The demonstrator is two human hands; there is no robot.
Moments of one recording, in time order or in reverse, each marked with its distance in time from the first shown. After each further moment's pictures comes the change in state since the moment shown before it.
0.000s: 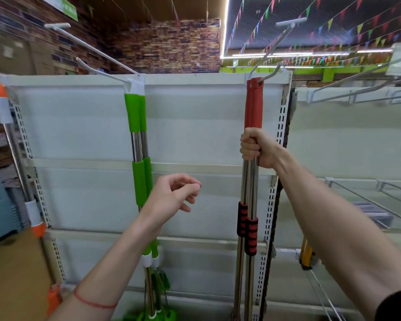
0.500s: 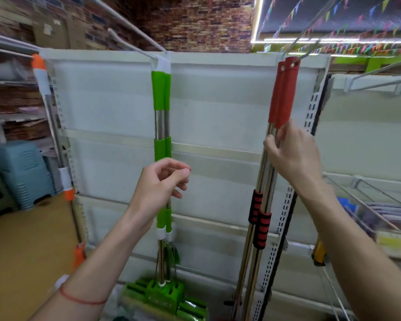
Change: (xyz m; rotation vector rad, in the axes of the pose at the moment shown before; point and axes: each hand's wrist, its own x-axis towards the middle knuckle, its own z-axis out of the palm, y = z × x) left_hand -0.042 -0.012 -0.028 -0.063 0.241 0.058; right_hand -0.092 0.022 0.058 -1.150 0.720 -0.499
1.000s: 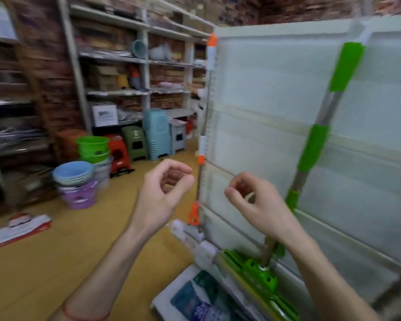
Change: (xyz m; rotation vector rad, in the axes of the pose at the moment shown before) left_hand -0.144 -0.004 -0.251 0.367 0.475 0.077; right_hand -0.200 -0.258 0.139 0.719 -0.839 -0.388
